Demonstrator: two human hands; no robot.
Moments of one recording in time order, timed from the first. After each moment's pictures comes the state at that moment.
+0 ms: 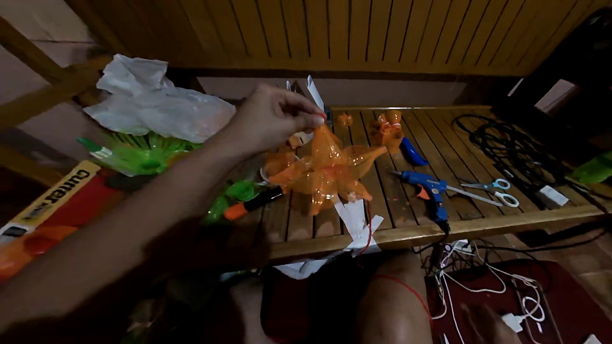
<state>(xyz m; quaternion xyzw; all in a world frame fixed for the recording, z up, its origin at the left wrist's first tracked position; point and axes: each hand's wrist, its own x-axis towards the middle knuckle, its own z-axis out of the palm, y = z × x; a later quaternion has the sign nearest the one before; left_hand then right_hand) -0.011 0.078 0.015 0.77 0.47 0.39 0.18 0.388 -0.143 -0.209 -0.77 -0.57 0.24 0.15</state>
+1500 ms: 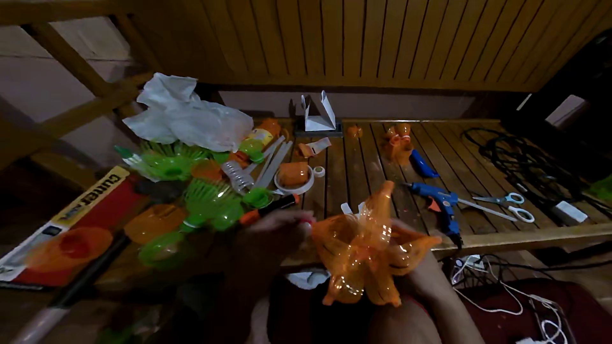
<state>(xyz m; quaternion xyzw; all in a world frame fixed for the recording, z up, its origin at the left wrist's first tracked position) -0.006 -0.046 -0.104 0.62 0.44 0.61 0.24 0.244 -0.015 -0.135 -0.26 -0.63 0.52 0.52</state>
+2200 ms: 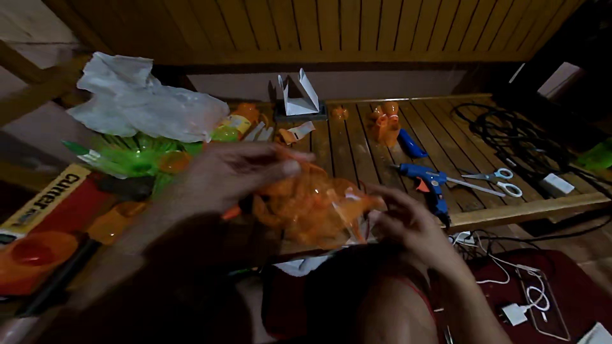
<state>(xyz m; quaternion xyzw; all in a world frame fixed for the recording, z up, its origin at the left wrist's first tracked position) -0.031 0.005 -0.019 0.76 0.42 0.41 0.29 0.265 -0.002 -0.111 -0.38 -0.72 0.39 0.44</state>
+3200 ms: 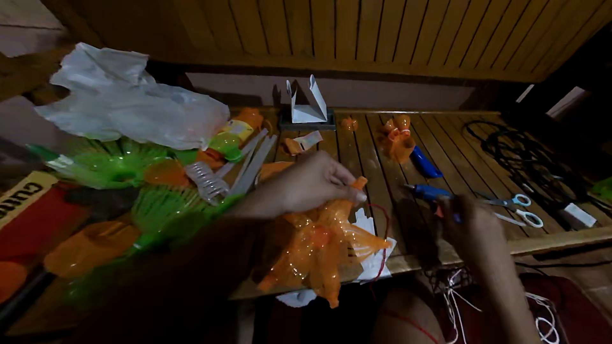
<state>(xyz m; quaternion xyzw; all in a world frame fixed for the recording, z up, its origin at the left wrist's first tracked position) 0.015 0.083 -0.030 0.77 0.48 0.20 0.38 0.305 0.039 -0.103 -0.70 -0.66 0.06 0.28</state>
